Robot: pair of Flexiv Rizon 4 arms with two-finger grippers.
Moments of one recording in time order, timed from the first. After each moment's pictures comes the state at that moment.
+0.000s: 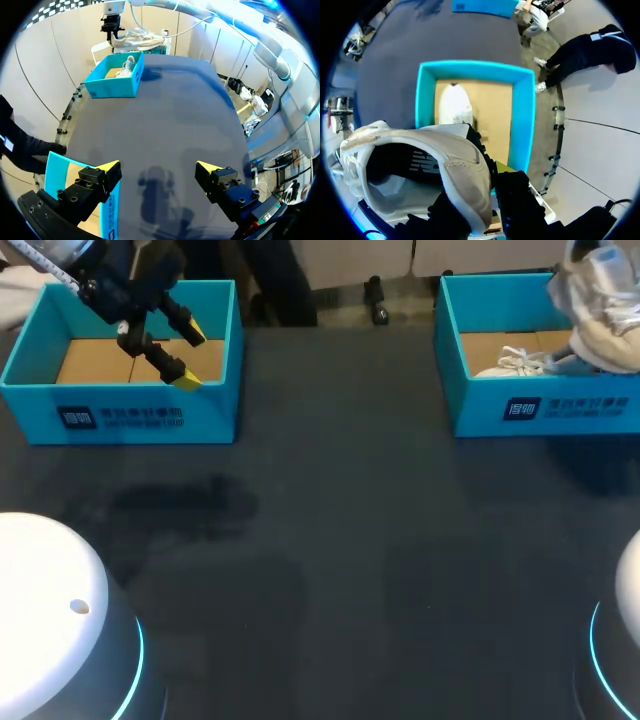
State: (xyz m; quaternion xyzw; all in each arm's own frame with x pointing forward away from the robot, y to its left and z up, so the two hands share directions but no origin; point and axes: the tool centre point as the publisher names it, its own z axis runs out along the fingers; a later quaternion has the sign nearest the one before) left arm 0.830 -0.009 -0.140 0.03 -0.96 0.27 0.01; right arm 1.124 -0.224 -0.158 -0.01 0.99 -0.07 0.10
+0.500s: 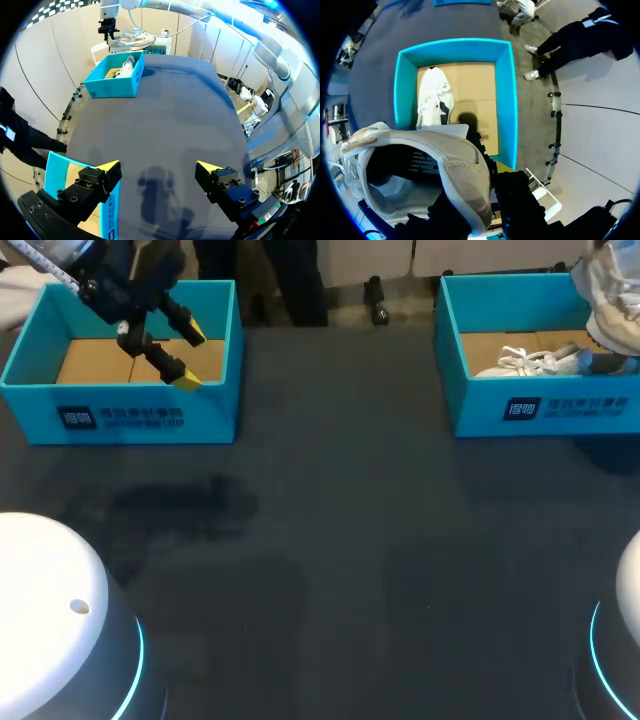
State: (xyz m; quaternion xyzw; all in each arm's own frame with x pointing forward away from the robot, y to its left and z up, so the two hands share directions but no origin) left arm 0.830 -0.009 -0.140 0.03 -0.96 0.27 0.01; right arm 1.170 -0.276 -0.163 0.04 0.99 -0.08 0.11
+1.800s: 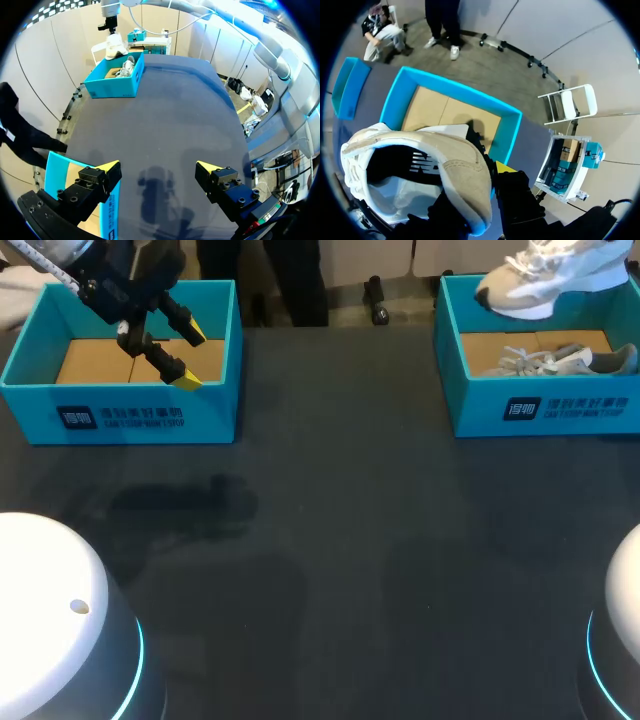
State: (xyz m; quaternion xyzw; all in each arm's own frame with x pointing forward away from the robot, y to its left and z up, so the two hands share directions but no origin) left arm 0.830 -0.009 -0.140 0.03 -0.96 0.27 0.01; right arm 1.134 -0.294 -0.157 0.57 0.81 -0.06 0.12
